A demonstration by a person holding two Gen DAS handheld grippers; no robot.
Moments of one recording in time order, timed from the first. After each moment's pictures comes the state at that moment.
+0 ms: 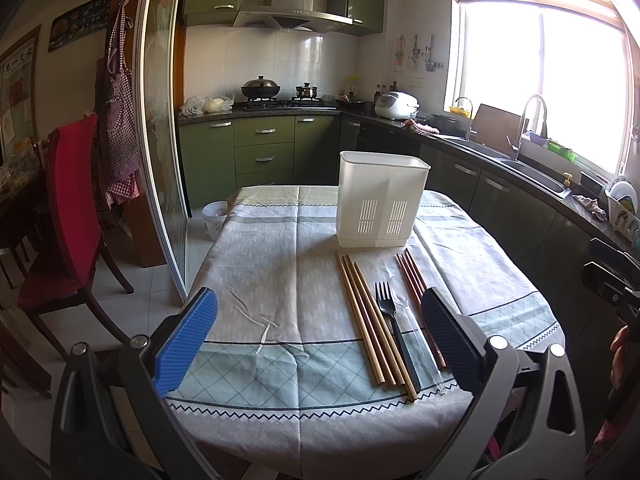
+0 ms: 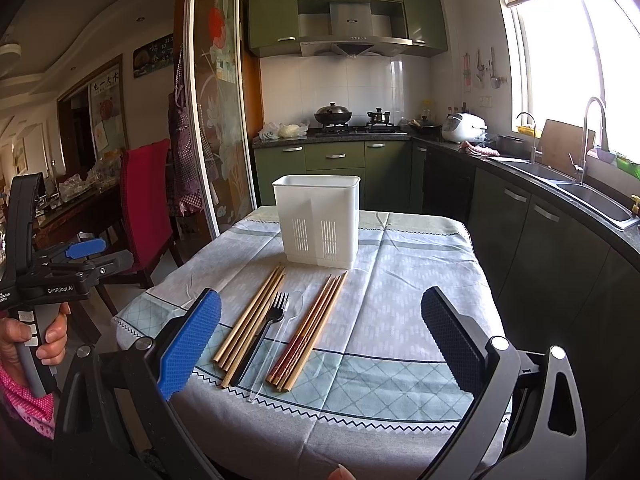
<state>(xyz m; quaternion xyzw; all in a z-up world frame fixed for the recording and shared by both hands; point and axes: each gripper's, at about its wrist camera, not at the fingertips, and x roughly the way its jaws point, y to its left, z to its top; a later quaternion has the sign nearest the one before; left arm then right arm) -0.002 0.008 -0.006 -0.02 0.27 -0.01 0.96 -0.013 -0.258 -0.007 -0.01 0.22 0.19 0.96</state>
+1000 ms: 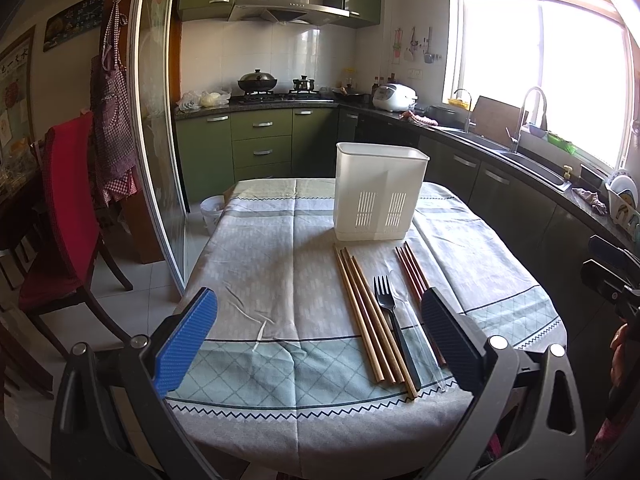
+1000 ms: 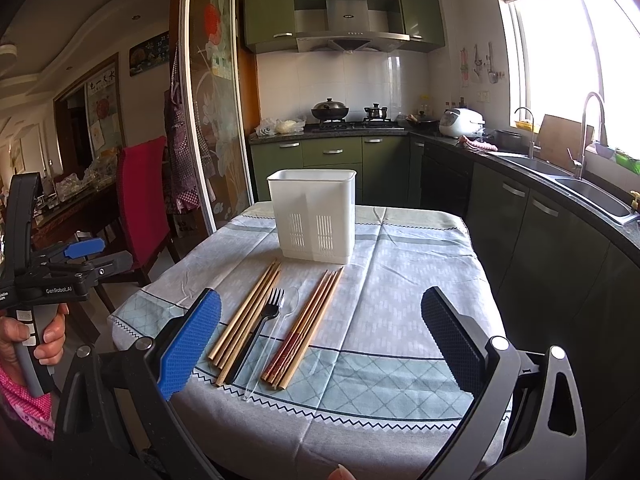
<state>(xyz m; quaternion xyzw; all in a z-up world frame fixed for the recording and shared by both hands) 0.007 0.006 -0.015 -0.02 0.28 -0.01 0.96 -0.006 -0.263 -0.011 -0.01 0.23 0.18 0.95</state>
